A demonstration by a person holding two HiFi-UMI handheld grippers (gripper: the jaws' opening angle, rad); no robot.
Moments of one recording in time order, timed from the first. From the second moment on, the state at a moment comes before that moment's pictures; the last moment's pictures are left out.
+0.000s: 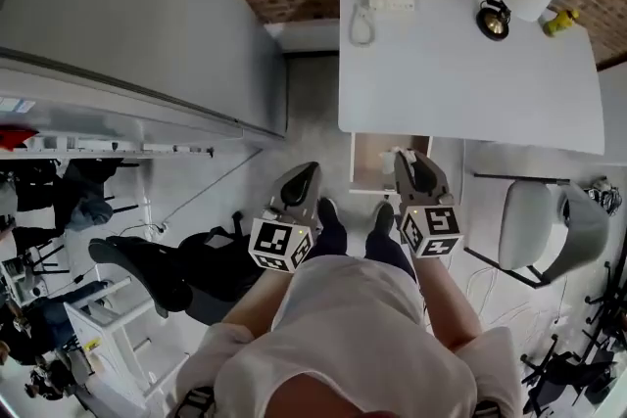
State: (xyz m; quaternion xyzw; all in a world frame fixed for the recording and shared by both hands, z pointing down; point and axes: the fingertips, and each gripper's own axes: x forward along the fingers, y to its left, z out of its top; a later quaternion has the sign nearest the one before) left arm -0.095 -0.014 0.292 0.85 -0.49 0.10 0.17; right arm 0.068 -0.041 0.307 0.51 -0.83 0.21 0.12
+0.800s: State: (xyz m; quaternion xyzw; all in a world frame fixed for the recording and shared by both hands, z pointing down) left arm -0.092 -0.027 0.170 0.85 -0.51 -0.01 0.08; right arm 0.066 -0.041 0.173 0.50 -0.86 0.09 0.05
